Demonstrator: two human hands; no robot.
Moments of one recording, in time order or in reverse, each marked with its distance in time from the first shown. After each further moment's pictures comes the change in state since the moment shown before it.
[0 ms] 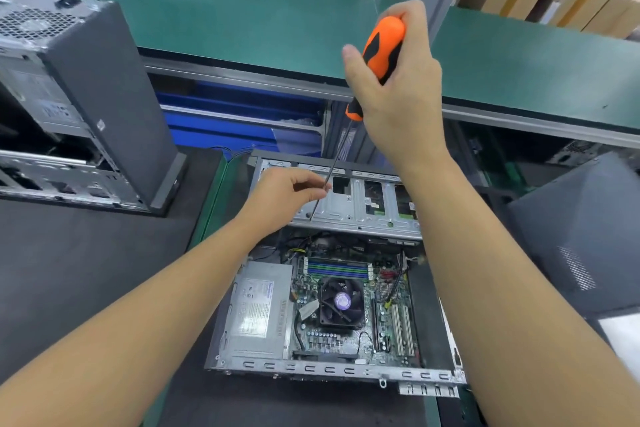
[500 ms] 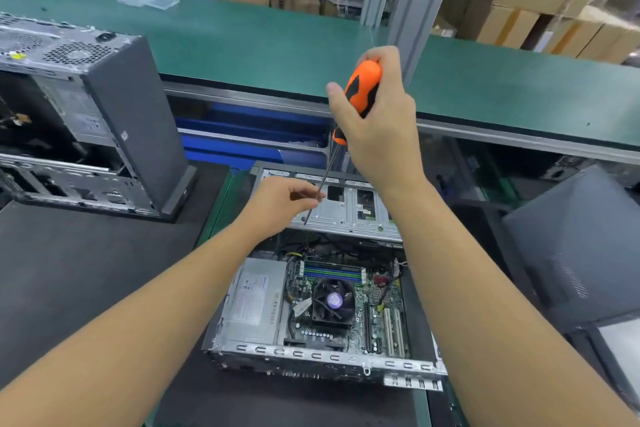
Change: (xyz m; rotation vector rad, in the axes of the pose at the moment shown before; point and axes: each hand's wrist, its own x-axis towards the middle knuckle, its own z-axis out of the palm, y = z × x) left_hand -0.024 0.025 0.002 0.108 -0.021 -0.021; right_hand -0.031 -0.023 -0.024 0.013 -0.013 0.017
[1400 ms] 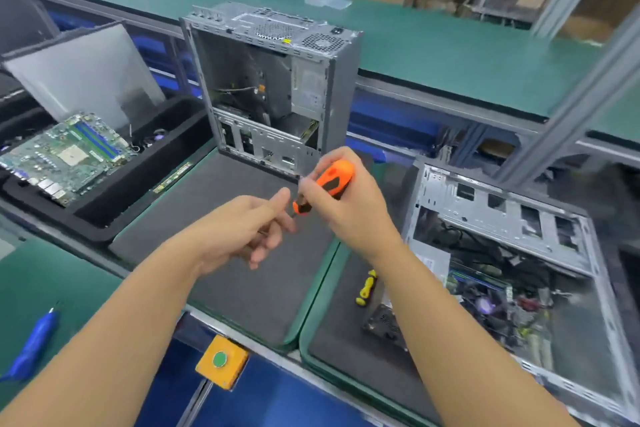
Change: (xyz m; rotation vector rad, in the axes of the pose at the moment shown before) left_hand -0.263 -0.058 -0.221 -0.447 0.070 -0.525; right_hand -0.137 -0.149 0.205 0.641 -0.589 0.249
